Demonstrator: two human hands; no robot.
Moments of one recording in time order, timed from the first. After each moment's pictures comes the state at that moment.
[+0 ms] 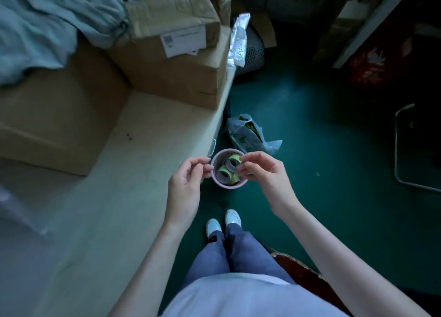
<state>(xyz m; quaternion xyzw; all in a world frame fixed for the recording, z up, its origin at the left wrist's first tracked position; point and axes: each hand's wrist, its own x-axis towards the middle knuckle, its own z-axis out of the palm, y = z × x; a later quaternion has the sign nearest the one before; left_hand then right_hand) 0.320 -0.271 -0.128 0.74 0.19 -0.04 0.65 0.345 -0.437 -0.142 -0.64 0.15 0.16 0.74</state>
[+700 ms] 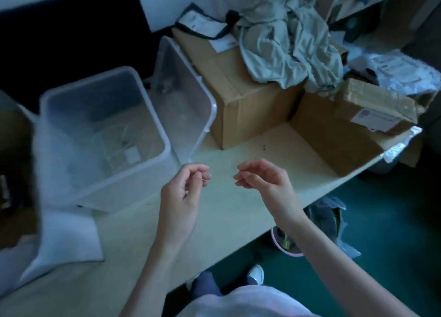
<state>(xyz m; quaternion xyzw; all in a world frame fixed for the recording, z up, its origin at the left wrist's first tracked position) 0.166 -0.153 -0.037 0.72 0.37 0.30 0.50 0.304 -0.253 -0.043 -0.62 -0.22 0.37 0.66</state>
